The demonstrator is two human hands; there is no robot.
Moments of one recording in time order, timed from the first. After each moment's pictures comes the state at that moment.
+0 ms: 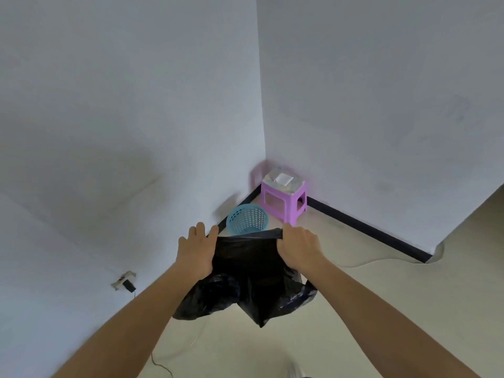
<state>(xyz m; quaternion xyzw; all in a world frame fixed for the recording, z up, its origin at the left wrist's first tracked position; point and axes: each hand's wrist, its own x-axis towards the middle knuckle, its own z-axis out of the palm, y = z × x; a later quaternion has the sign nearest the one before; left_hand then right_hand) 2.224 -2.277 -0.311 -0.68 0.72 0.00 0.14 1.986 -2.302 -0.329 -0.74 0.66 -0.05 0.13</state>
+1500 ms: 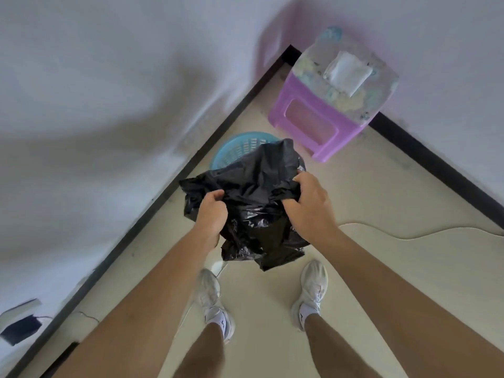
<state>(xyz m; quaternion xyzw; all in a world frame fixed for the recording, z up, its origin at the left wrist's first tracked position) 2.315 -2.808 -0.798 -0.78 0.14 0.58 -0.20 2.128 -2.816 -0.750 -0.57 0.70 -0.13 0.40</state>
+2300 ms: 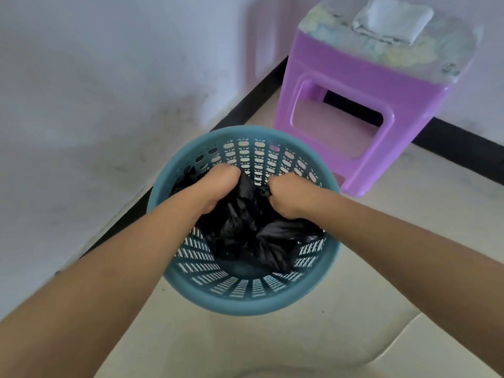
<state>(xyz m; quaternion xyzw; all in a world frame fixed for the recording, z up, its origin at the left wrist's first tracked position) 2.288 -2.962 -1.079 -0.71 0.42 0.55 -0.15 2.135 -2.953 -1.090 -0.78 0.56 0.15 0.23</state>
